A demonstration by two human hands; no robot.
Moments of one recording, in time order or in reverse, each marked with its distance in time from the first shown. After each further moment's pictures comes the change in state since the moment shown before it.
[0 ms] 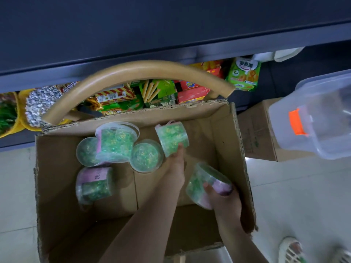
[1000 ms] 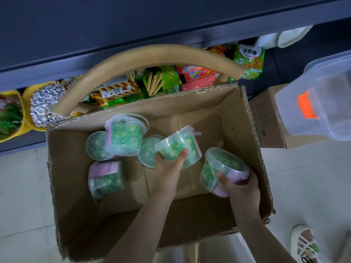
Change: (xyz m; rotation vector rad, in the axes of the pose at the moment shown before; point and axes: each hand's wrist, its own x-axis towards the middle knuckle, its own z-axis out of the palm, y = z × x) left_hand -0.044 -0.010 -0.076 0.124 -0.033 0.385; right_hand -0.024 0.001 -0.004 0.256 0.152 -0.189
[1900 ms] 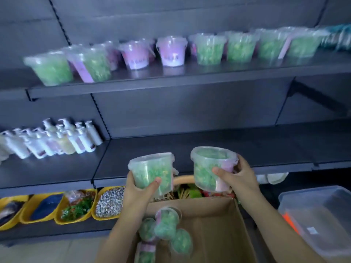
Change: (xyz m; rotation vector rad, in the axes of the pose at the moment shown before) left_hand -0.263 0.209 -0.154 -0.069 0.143 0.868; right_hand -0.189 -0.245 -0.159 0.493 -0.302 -0.858
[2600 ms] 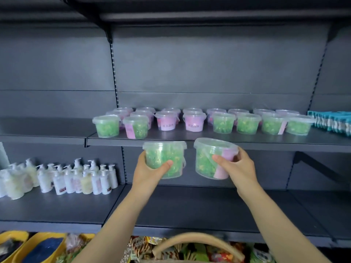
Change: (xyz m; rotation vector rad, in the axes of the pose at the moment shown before) left_hand 0.032 0.166 -0.038 0.005 0.057 0.314; right_hand 0.018 -0.173 0.042 0.121 -0.031 -0.341
